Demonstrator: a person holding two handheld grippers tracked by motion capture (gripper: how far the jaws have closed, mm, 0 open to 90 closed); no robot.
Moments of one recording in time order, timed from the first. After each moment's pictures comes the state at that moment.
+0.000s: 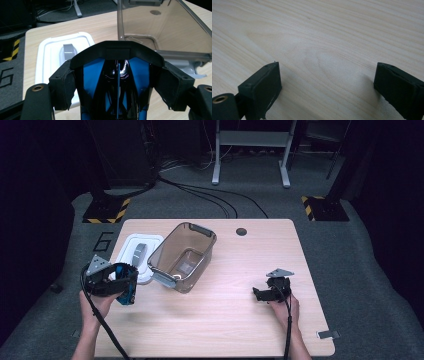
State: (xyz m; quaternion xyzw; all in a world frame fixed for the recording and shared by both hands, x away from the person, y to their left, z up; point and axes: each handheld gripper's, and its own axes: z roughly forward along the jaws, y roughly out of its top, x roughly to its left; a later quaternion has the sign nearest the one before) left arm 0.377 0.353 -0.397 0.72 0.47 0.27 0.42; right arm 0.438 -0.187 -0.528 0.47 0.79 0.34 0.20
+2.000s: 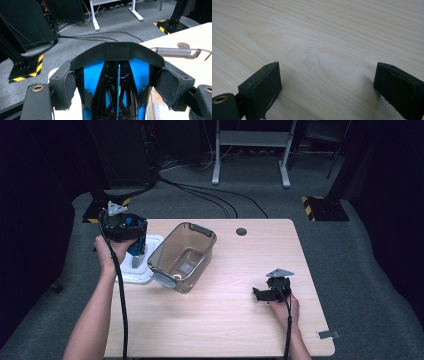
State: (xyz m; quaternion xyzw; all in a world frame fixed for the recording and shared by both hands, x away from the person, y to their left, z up) left arm 0.494 0.314 -0.317 0.71 0.48 0.33 0.40; right arm 0.438 -0.187 -0.528 0.47 0.79 0.34 0.20
